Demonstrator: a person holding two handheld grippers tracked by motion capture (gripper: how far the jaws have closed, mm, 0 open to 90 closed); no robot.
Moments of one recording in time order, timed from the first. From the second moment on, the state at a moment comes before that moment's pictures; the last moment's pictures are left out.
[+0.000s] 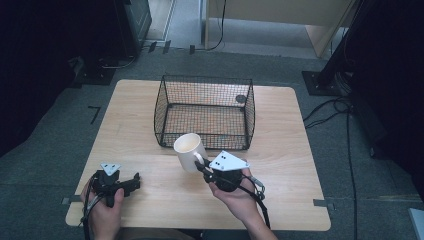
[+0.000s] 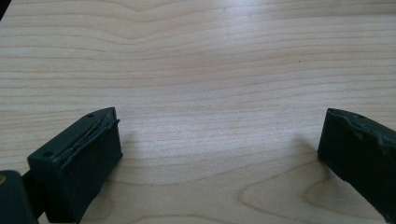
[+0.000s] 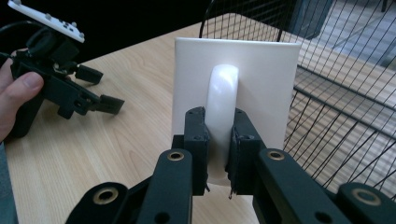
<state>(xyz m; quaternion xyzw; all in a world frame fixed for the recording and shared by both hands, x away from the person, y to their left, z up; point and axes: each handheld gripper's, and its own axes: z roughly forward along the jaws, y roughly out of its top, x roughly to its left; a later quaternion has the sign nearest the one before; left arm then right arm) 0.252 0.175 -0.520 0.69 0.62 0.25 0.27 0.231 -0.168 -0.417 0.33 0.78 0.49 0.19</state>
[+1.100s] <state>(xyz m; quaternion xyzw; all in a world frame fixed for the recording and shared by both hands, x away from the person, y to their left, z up) 0.252 0.175 -0.520 0.69 0.62 0.25 0.27 0.275 -0.194 -0.357 0.34 0.75 0.51 0.24</state>
